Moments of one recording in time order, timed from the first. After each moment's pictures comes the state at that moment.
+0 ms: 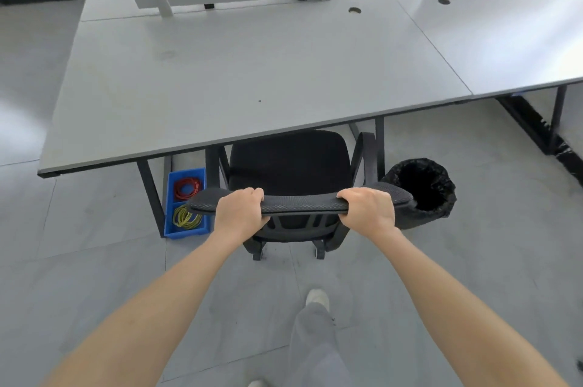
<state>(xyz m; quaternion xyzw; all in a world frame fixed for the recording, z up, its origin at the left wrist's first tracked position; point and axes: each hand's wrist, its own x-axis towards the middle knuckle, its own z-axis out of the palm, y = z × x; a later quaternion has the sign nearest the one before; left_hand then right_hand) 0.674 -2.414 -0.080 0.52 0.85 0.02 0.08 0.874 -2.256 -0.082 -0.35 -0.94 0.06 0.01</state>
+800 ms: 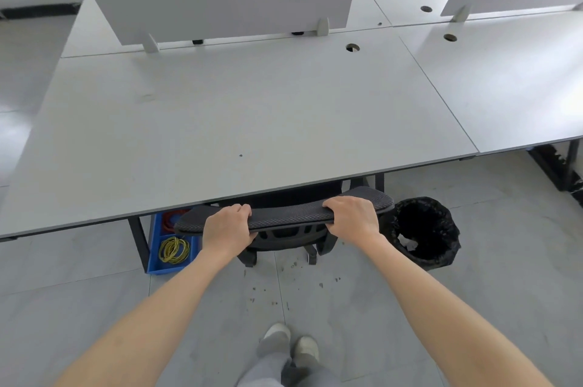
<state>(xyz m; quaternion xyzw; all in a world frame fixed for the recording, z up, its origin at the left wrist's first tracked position) 0.613 -2.280 -0.079 0.48 0.87 0.03 0.09 0.795 -2.101 -0.073 -0.31 -0.94 0.10 -0.06</state>
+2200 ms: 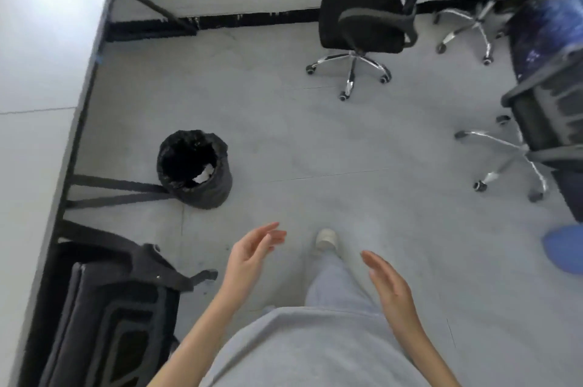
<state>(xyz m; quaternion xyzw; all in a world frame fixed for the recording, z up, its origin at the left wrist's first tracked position) 0.958 -2.266 -0.067 0.60 0.40 0.11 0.68 1.083 -2.479 -0.102 -0.77 -0.09 0.36 0.53</state>
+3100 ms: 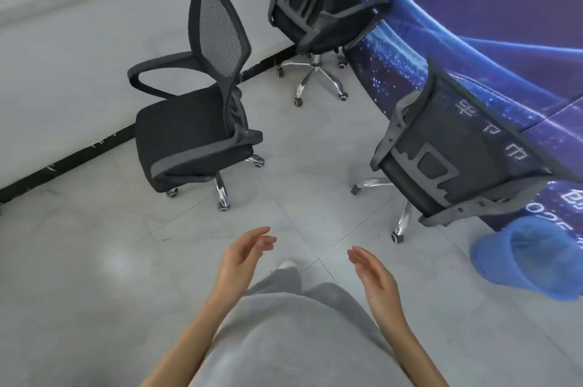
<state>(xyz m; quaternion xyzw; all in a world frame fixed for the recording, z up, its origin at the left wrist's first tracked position) 1.646 -2.191 -0.082 0.73 0.21 -0.06 0.65 1.661 -2.432 -0.099 -0.74 0.13 0.18 0.63</state>
